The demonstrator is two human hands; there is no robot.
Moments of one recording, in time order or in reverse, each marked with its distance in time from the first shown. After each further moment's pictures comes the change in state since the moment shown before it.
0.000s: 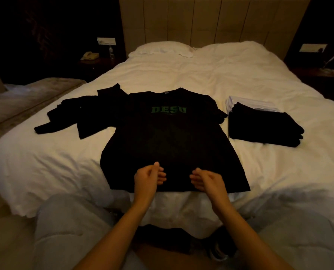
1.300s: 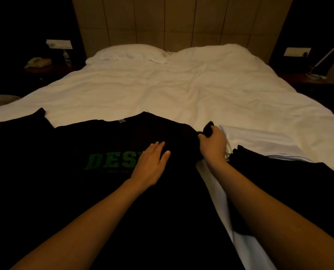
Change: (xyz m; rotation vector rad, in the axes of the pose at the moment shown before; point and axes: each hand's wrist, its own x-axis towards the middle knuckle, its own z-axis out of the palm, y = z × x) left_hand 0.359 0.021 0.245 0.801 -0.475 0.365; right_hand 0.435 -0.137 -0.048 -0.458 0.470 -0.276
